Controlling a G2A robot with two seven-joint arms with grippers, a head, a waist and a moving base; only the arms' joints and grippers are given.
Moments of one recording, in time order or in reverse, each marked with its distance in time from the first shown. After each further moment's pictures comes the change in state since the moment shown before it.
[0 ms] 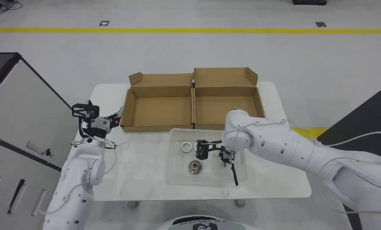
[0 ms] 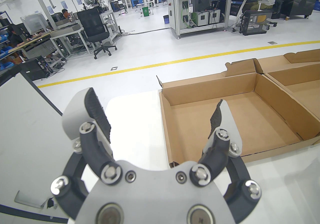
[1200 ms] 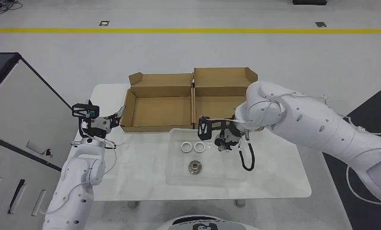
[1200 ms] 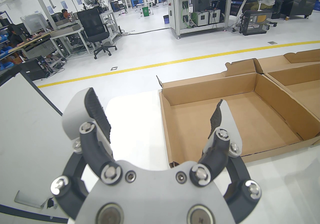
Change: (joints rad) left arm 0.000 0.000 0.000 0.000 0.000 0.000 0.000; right arm 0.189 0.185 0.102 -0.174 0.387 -0.118 -0.118
